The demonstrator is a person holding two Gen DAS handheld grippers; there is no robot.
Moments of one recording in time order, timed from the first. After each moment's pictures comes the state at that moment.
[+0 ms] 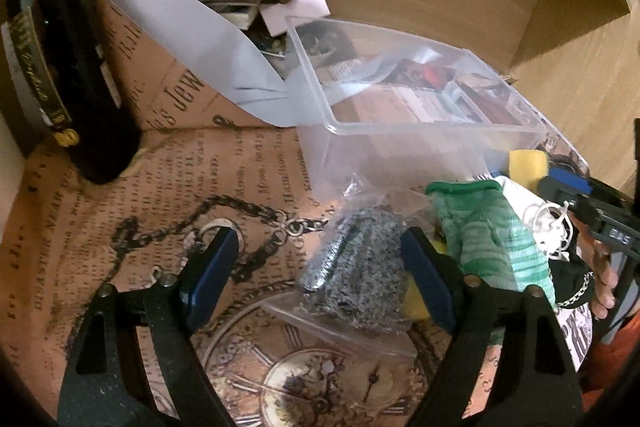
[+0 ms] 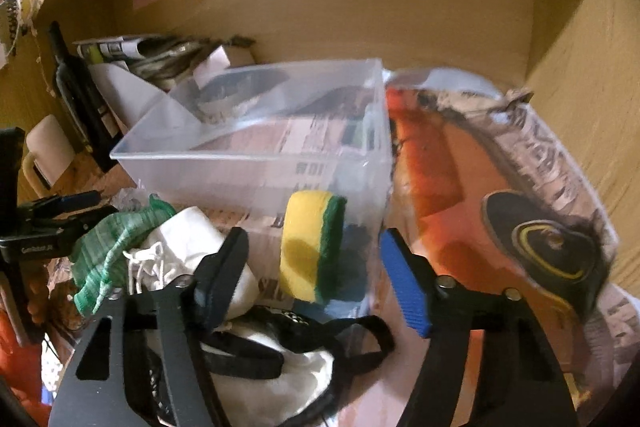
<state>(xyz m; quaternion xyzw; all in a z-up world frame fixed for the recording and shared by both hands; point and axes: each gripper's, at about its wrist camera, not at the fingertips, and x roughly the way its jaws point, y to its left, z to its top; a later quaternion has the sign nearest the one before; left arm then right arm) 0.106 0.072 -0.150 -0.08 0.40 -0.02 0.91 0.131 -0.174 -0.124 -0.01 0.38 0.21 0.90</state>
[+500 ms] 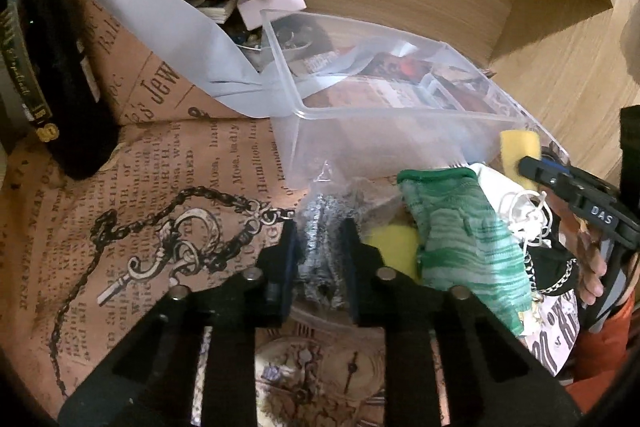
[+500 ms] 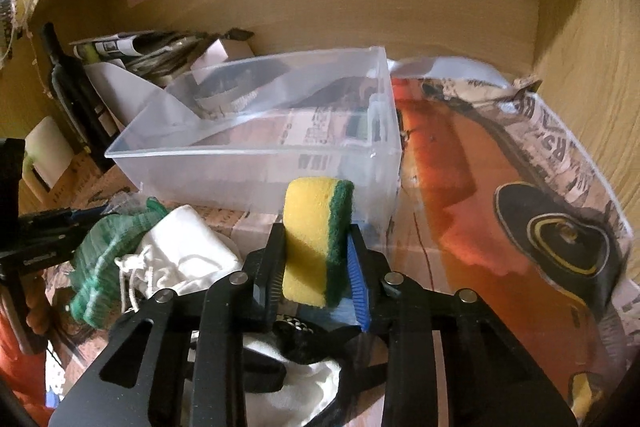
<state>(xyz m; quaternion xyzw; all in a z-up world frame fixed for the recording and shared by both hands) 0.100 0.064 -0.149 -0.08 0.40 -0.05 0.91 0.125 -0.173 -0.124 -0.01 0.36 0.20 0.91</state>
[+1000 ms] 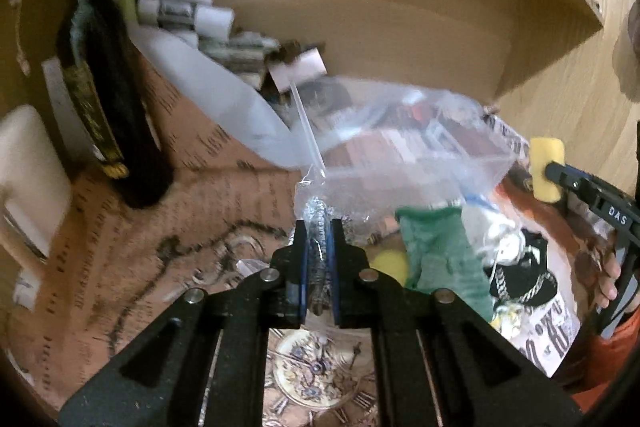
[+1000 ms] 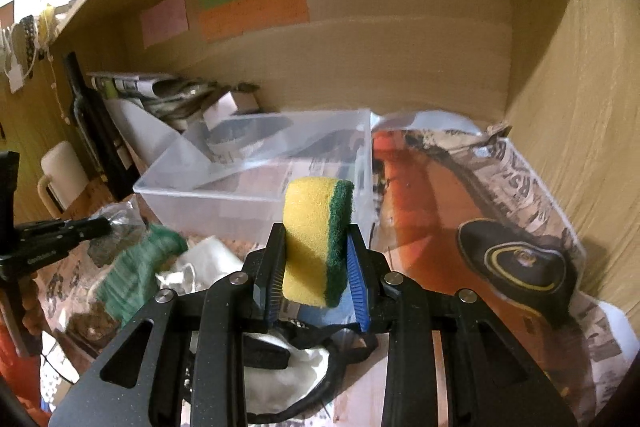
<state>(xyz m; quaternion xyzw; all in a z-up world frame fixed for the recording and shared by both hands) 0.064 0.070 -0.100 -0.06 0.33 0.01 0.94 0.098 -0.187 -0.088 0.00 0.29 0.19 0.94</state>
